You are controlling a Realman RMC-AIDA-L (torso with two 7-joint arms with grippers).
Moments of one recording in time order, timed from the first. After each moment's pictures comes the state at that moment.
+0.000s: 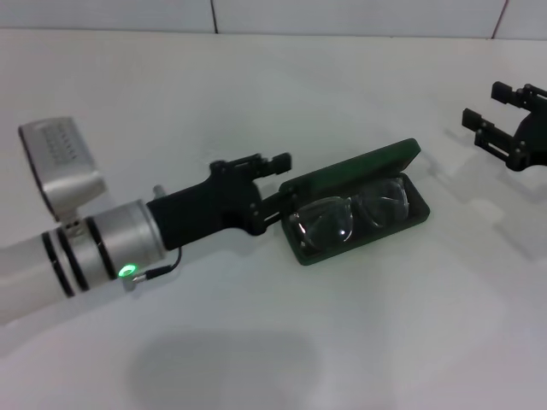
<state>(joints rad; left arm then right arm) -0.64 -2.08 2.37 -0.04 -0.04 1.40 -0.81 0.39 2.02 -1.10 -0.54 -1.19 -1.14 0.84</state>
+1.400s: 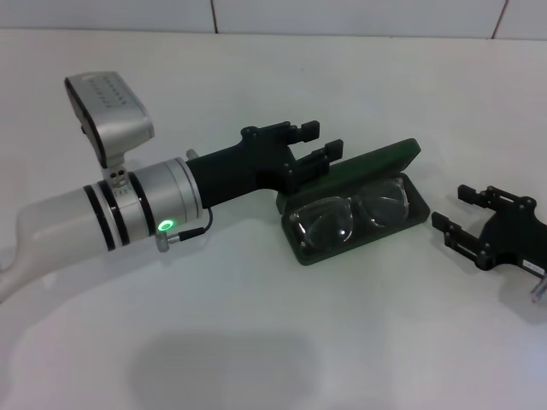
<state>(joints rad) -0.74 -2.08 2.36 0.02 -0.05 1.25 -0.90 0.42 2.03 -1.10 -0.15 -1.17 -1.19 0.53</state>
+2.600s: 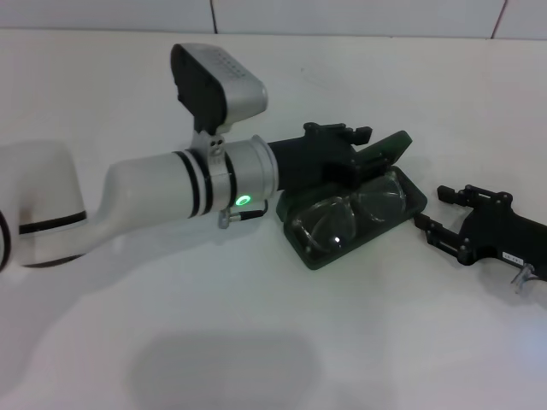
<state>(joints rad) -0.84 -2.09 2.37 0.24 0.07 0.82 -0.98 0.49 2.03 -1.17 -0.14 -1.17 -1.10 0.59</state>
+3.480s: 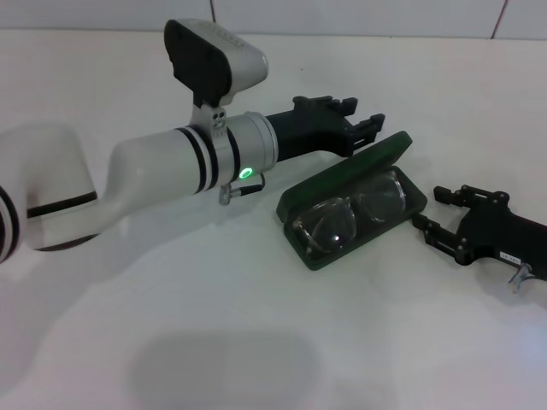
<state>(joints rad) -0.86 -2.09 2.28 0.27 0.08 0.69 -0.98 0.50 2.03 -1.18 -0.14 -1.17 -1.10 0.58</state>
